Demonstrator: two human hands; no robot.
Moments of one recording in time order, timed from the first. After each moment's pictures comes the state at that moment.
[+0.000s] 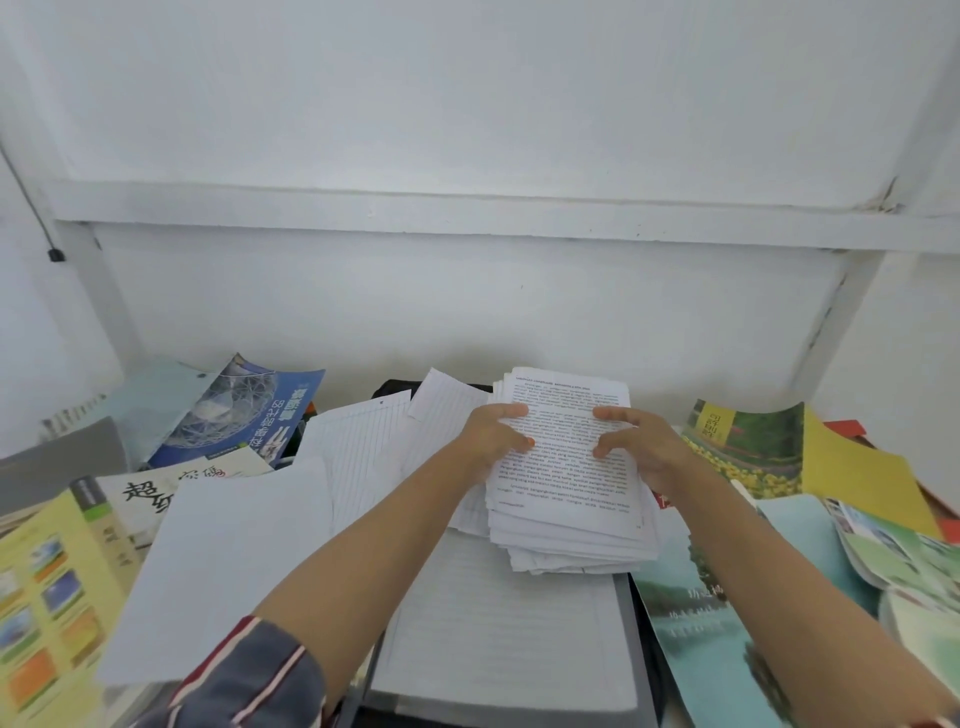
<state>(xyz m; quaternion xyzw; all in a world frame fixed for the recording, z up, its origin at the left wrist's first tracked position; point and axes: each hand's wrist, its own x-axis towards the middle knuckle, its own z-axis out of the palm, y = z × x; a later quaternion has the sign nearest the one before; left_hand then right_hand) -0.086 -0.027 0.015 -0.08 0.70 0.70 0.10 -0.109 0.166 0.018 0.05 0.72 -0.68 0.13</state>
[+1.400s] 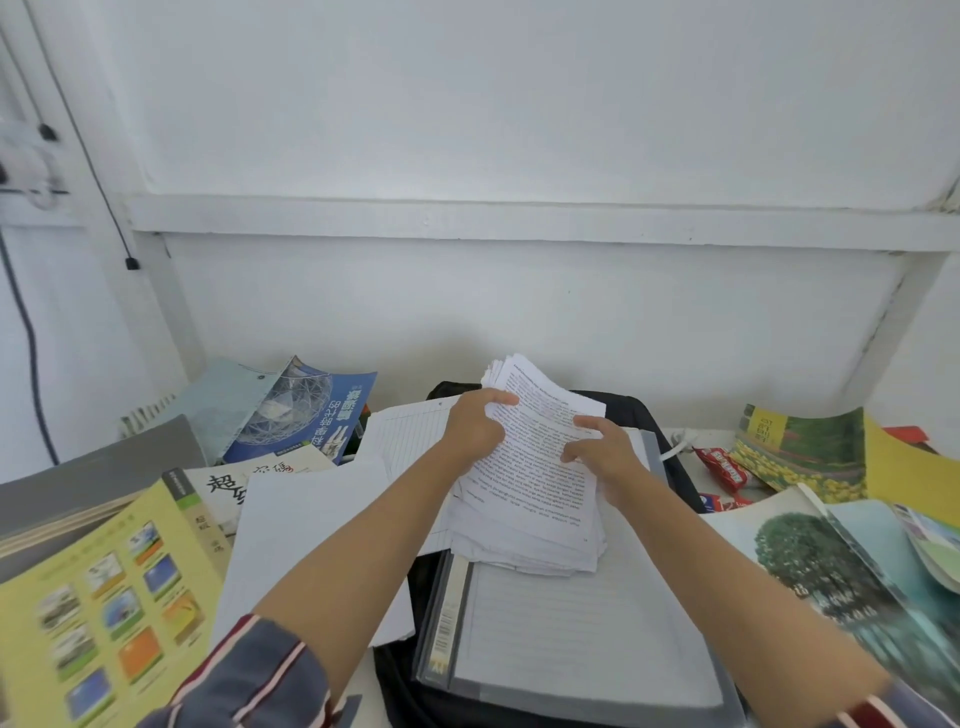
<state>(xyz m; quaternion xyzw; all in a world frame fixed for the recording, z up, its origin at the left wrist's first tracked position) -0.065 -0.101 0.020 -0.05 0.81 0.58 -0.05 -0.088 0.062 -0.001 0.06 0.71 -0.69 0.10</state>
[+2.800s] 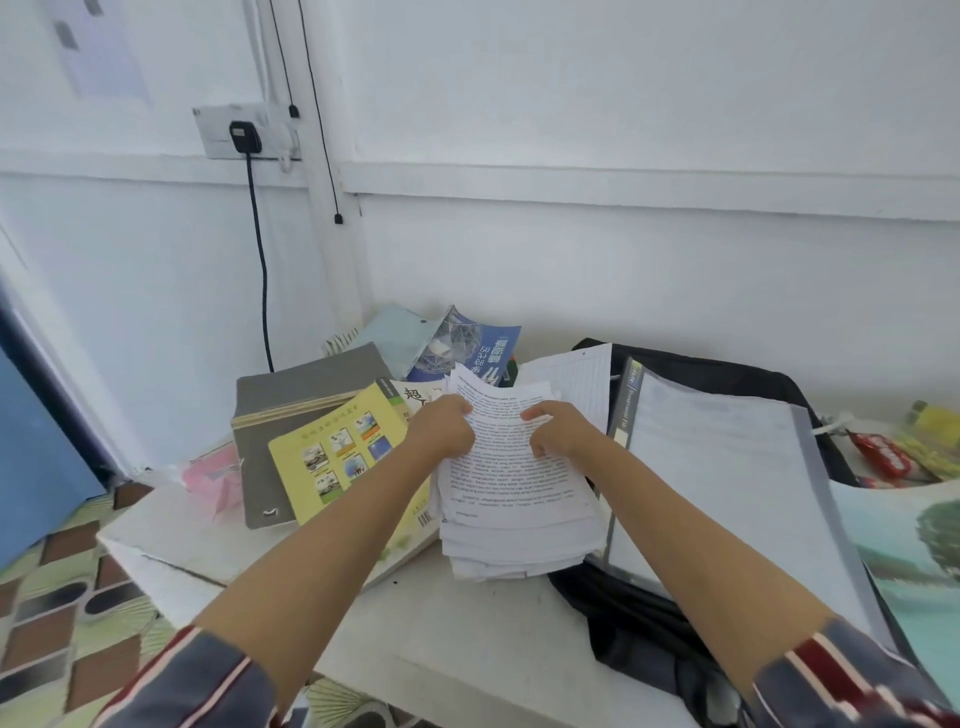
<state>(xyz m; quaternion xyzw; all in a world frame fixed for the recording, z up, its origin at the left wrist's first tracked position) 0.091 -0.247 0.014 -0.22 0.94 0.28 -0.01 0.019 -0.105 0.008 -0.14 0.86 -0.43 0.22</state>
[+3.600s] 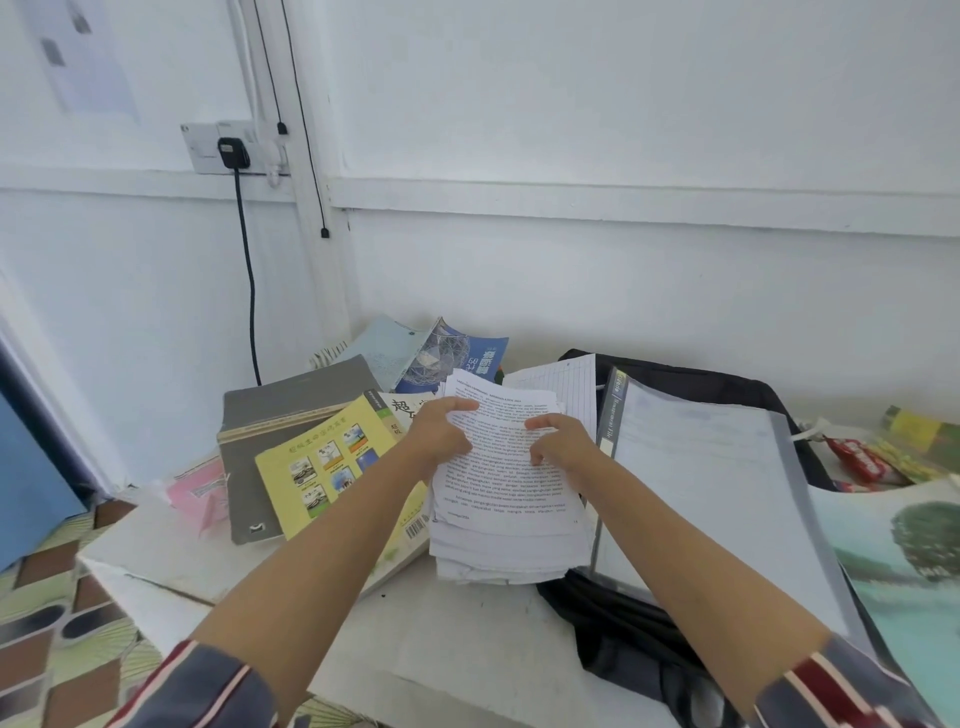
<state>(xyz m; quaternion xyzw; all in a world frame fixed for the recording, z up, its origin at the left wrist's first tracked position) 0.088 -0.242 0.017 -0.23 0.79 0.56 -0.05 0.028 -0.092 0.010 -0.06 0.81 -0.54 0.22</state>
